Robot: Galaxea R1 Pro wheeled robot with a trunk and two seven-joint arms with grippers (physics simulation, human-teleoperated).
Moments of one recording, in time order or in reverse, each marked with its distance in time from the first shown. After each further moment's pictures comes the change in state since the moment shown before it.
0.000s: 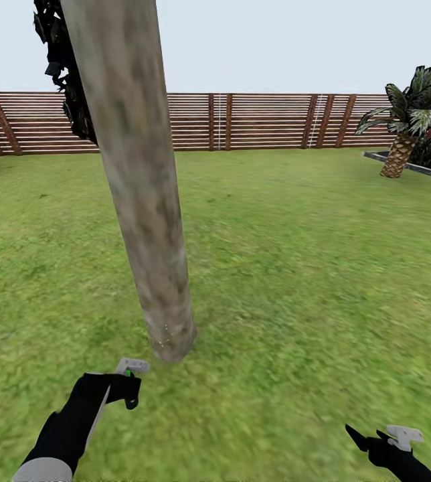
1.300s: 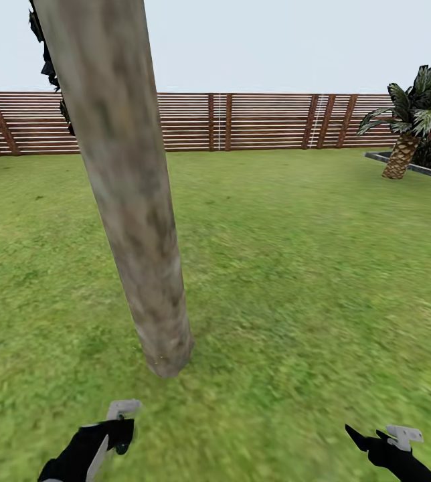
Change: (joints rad) left arm -0.003 -0.014 0.176 0.460 0.066 -0.378 0.234; right arm 0.000 0.001 0.000 -0.002 0.000 0.001 0.001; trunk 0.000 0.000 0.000
